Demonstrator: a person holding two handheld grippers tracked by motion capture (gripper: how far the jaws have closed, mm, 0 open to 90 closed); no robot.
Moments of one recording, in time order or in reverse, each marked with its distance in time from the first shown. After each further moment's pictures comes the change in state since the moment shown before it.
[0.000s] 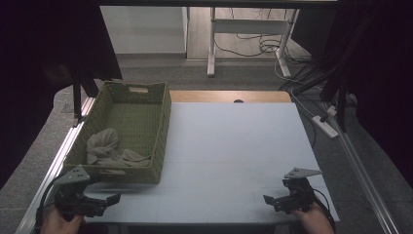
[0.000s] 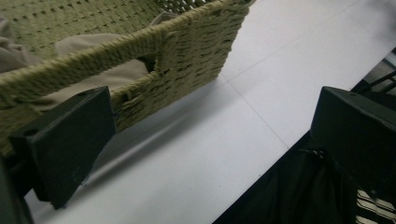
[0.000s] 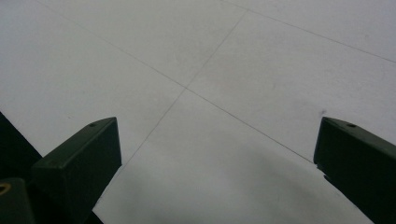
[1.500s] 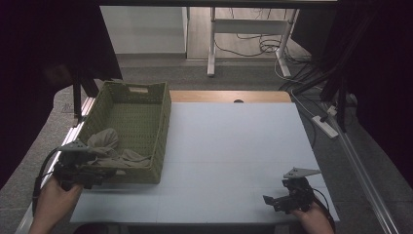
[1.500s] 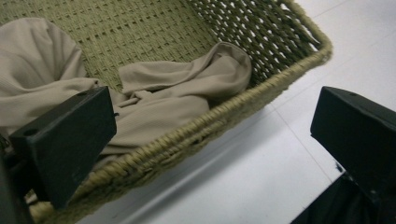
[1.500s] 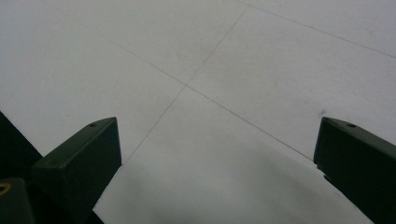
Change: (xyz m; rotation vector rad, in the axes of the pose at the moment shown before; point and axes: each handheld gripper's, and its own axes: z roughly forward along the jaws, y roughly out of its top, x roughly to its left) left arm 0.043 0.052 0.005 0.066 0.076 -0.048; right arm 0.000 0.001 0.002 0.015 0.002 -0.002
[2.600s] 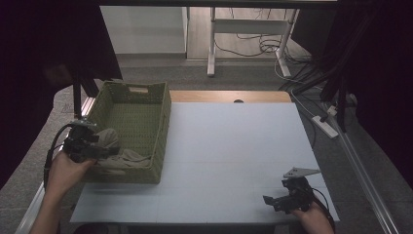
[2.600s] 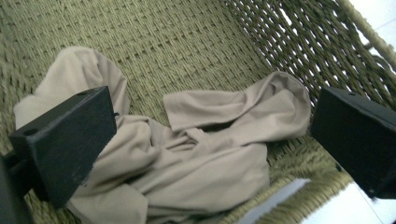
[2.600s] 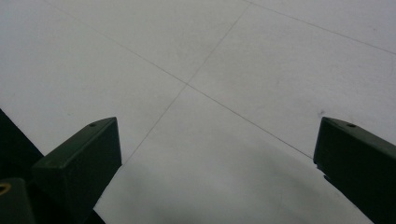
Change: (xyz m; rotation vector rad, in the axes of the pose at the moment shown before) left arm 0.046 0.046 0.032 0.064 0.032 -0.038; right arm -0.001 0.000 0.001 0.008 0.008 0.004
